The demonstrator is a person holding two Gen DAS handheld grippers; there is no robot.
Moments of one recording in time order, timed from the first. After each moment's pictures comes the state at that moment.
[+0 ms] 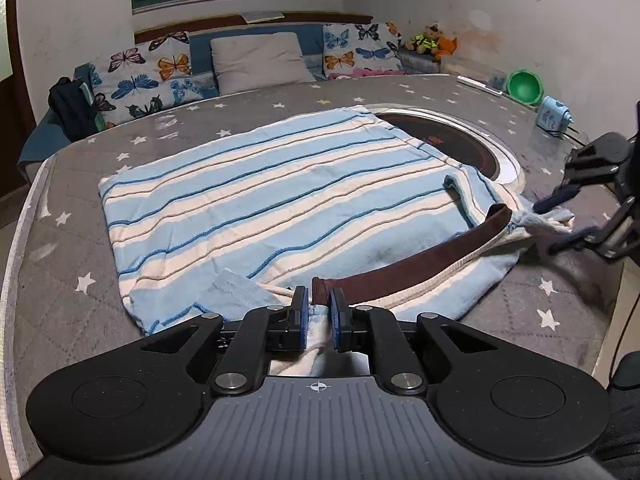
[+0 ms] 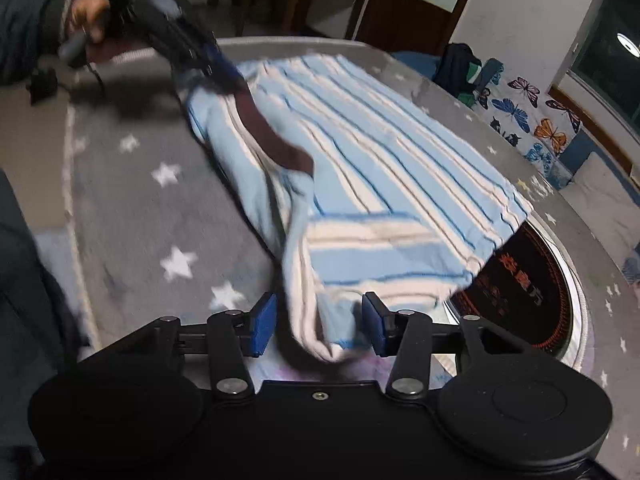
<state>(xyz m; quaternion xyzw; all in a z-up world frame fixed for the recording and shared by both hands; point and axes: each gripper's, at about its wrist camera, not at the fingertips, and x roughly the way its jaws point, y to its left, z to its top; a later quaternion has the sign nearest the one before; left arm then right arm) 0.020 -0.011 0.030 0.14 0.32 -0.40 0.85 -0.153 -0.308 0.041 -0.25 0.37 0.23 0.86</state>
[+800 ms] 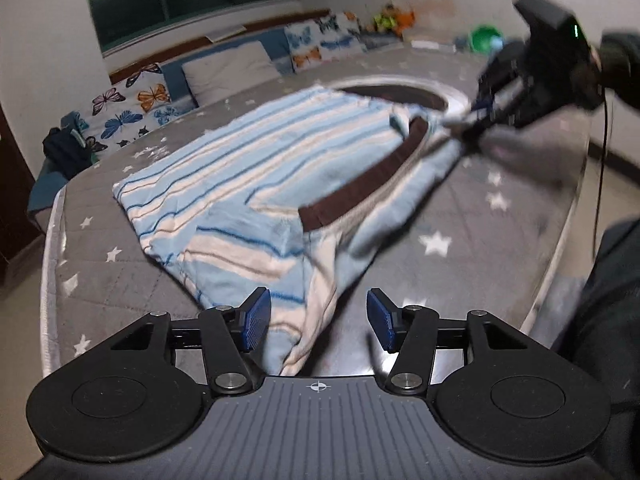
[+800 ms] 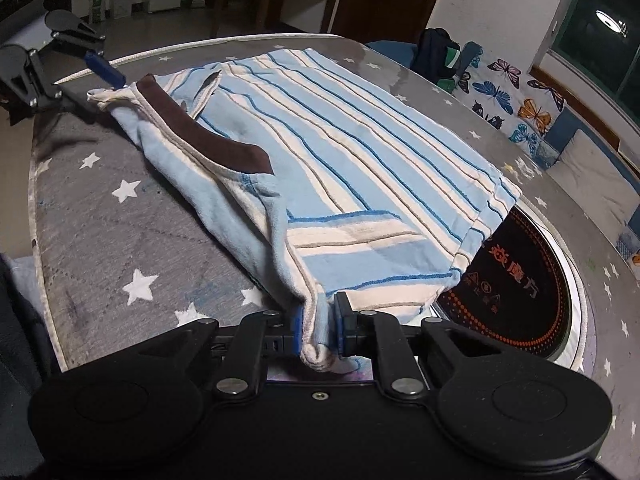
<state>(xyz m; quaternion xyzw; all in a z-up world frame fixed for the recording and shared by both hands) -0.061 0.036 0.015 0.25 0.28 -0.42 0.83 -0.136 -0.316 0.043 -0.22 0.38 0.21 0.88</state>
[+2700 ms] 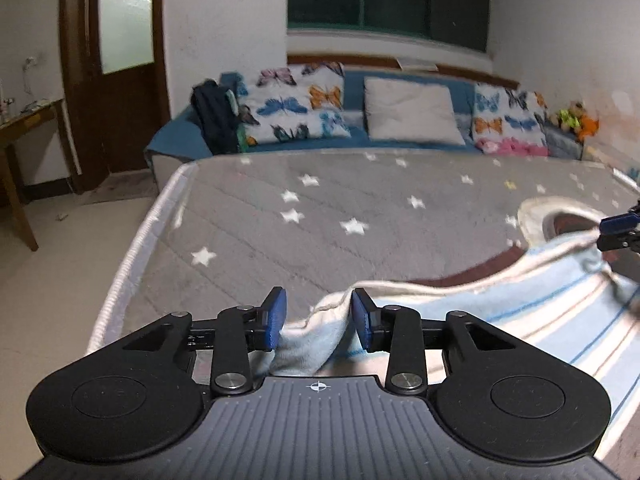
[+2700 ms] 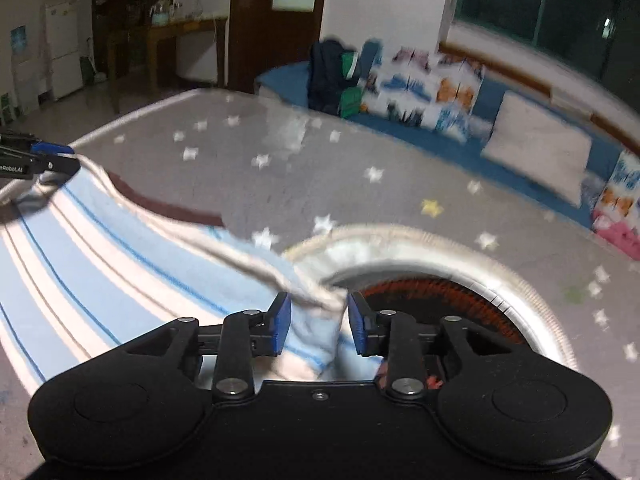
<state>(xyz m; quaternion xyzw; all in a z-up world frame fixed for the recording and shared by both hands) 0.121 0.024 0.044 0.05 0.27 -0.20 0.94 0.024 -0.347 0.066 -0.11 0.33 0.10 0.93</state>
